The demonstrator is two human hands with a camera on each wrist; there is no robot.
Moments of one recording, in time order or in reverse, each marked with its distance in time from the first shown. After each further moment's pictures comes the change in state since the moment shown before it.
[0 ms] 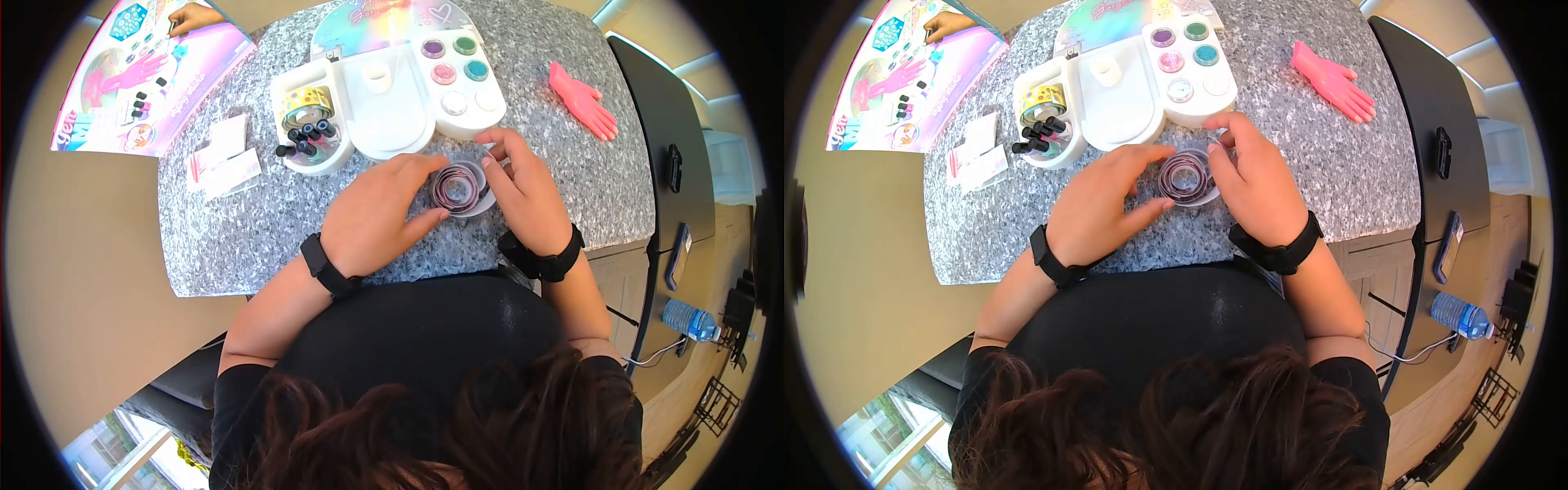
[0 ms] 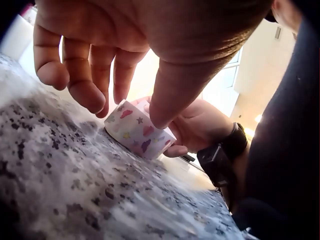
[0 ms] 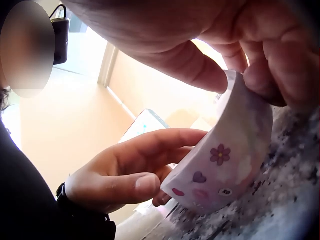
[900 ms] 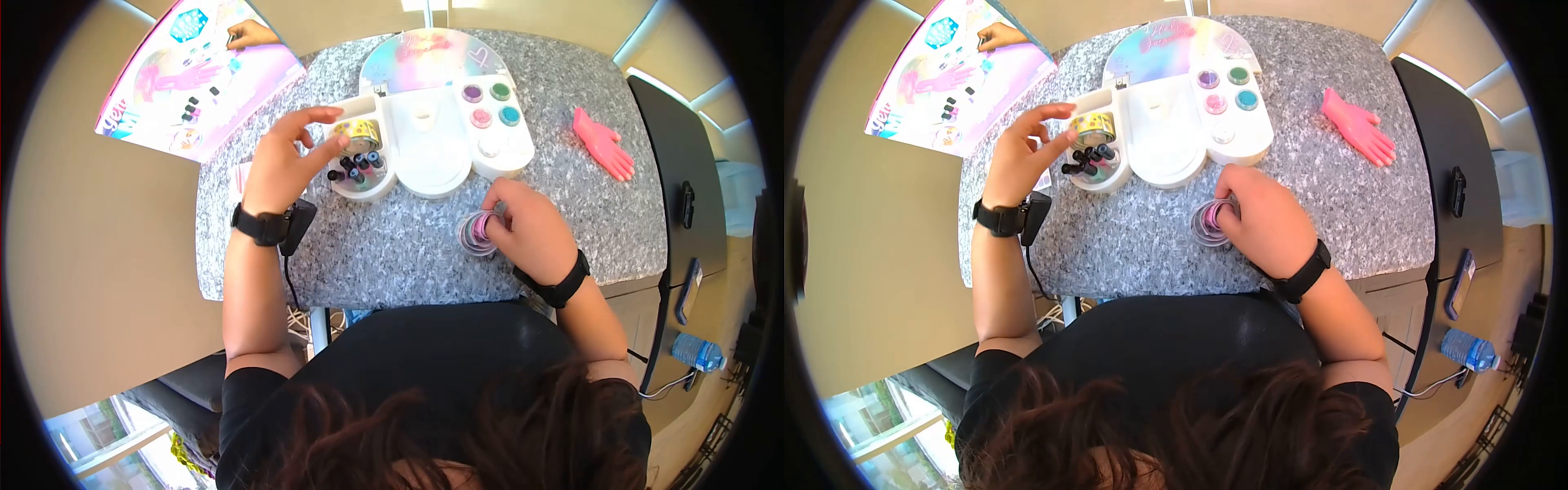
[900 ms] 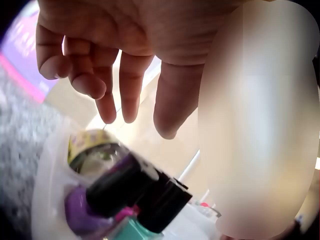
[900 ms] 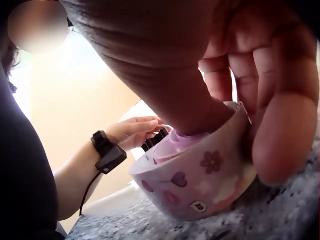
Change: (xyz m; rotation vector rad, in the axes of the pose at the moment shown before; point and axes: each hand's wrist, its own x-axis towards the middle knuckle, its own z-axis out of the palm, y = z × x) left_hand -0.002 -0.093 -0.121 0.052 0.385 -0.229; right_hand 0.010 -0.031 0.006 -0.305 -0.193 -0.112
